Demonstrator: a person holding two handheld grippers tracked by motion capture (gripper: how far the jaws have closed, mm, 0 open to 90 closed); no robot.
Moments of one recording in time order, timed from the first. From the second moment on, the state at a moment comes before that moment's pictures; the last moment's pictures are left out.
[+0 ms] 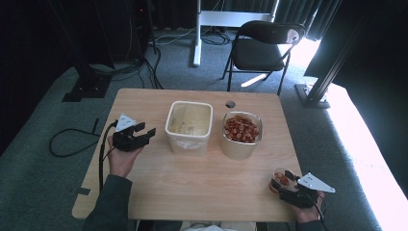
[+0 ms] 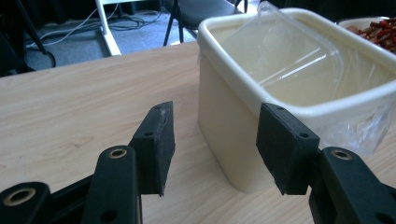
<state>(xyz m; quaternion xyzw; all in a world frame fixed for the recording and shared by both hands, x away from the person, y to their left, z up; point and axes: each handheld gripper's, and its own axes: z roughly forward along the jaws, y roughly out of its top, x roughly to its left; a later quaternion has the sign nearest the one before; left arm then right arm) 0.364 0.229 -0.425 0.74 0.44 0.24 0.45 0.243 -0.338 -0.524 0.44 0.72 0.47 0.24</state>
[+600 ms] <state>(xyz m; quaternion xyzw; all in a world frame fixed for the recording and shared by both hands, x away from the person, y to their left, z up) 0.342 0.244 -0.475 0.75 0.45 0.22 0.43 0.270 -0.344 -0.502 0.44 0.71 0.47 0.27</state>
